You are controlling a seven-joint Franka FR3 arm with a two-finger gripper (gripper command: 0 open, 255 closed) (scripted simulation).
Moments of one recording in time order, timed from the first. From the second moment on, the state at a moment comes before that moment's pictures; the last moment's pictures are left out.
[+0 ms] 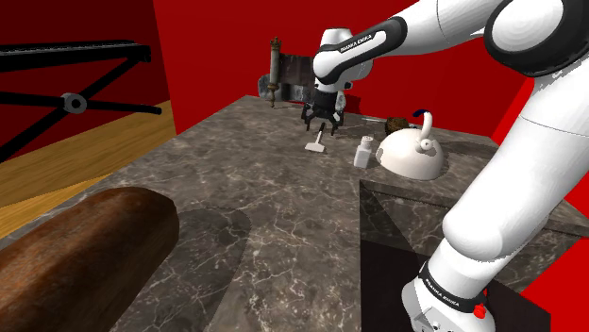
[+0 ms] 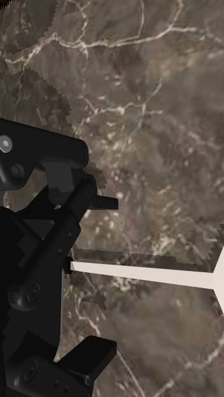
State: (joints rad) arm -0.27 0.02 0.06 -2.05 -0.06 2.12 0.85
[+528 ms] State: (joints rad) arm -0.27 0.02 0.06 -2.05 -0.06 2.12 0.85
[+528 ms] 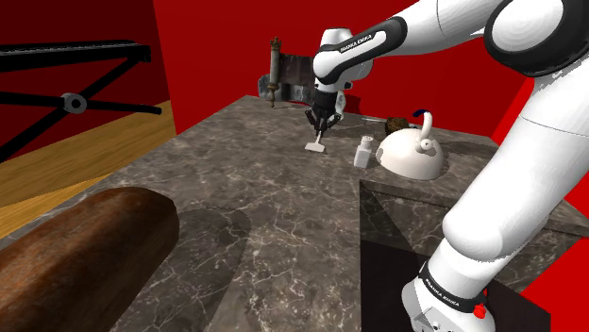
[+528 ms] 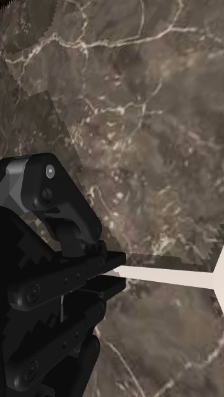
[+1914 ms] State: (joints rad) arm -0.27 -0.02 0.06 -1.90 -0.05 1.92 0.83
